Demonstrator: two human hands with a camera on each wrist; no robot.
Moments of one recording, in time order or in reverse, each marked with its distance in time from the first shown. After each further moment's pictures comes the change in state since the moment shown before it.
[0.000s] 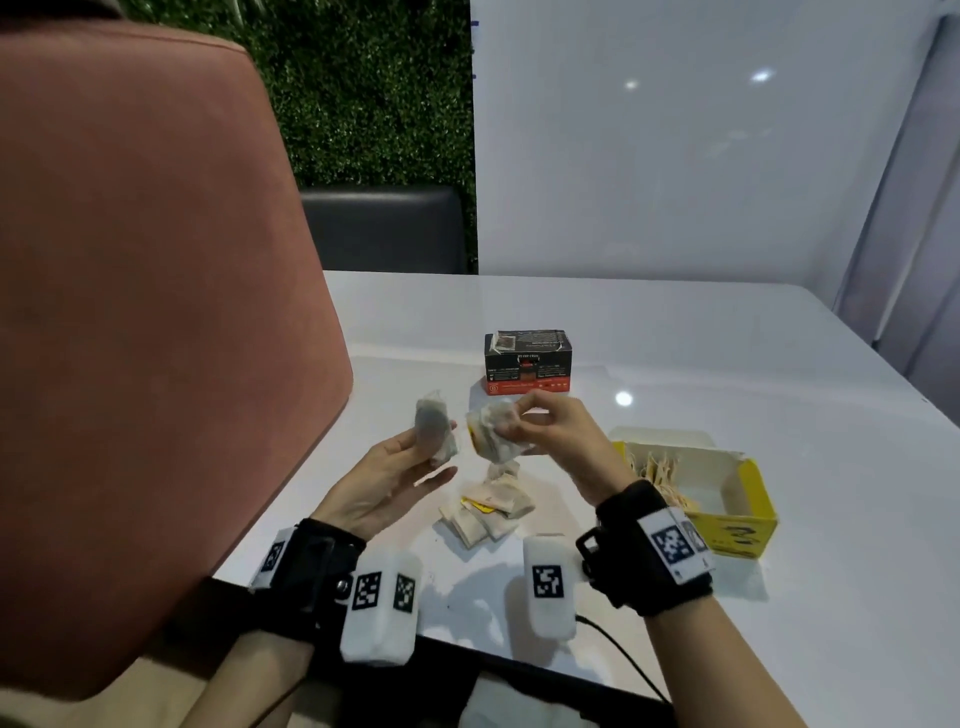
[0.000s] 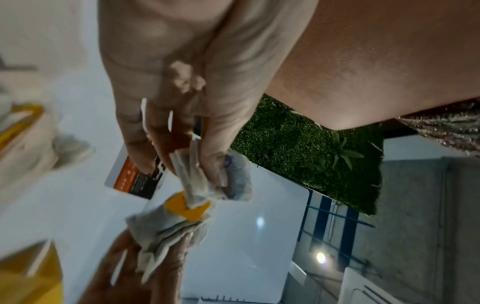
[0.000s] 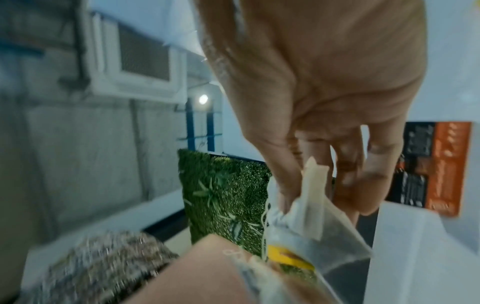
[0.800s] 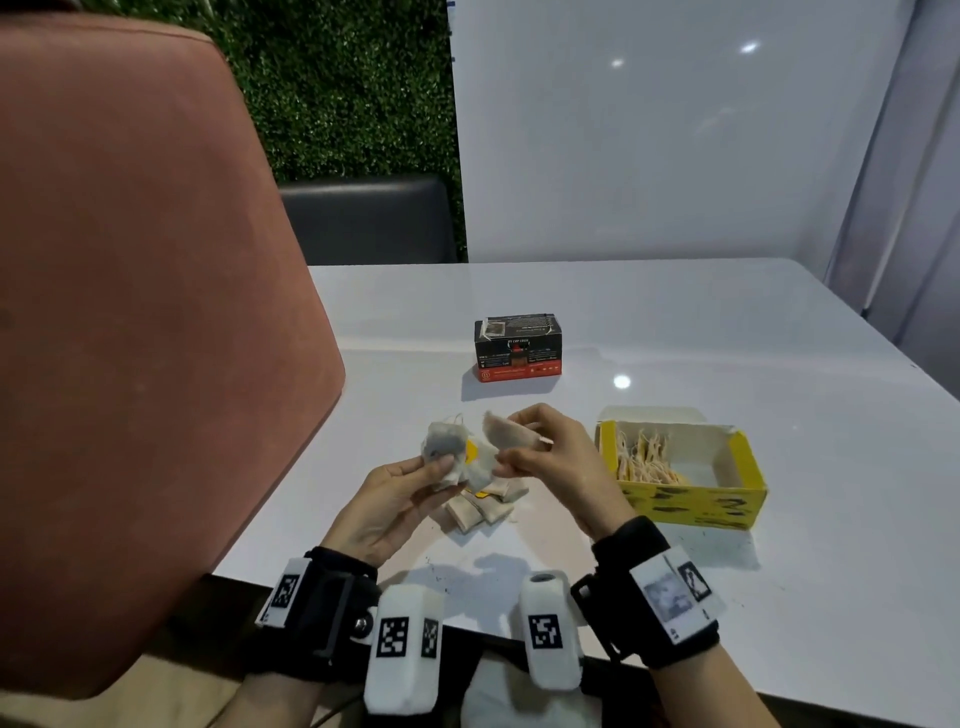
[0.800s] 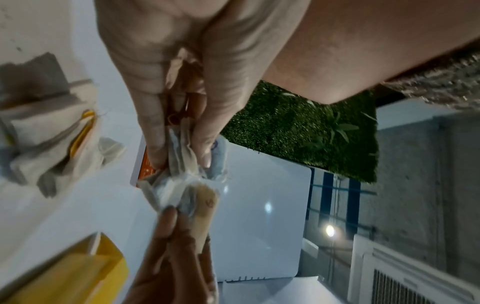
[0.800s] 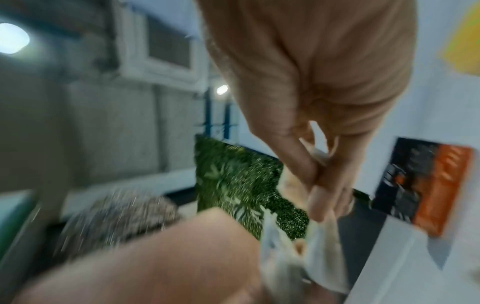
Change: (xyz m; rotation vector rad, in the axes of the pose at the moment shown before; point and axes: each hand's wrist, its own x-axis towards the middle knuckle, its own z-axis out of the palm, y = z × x) left_hand -0.022 -0.023 0.018 -0.016 0.132 -0.026; right_hand -0.038 0.015 0.008 -0.005 0.146 0.007
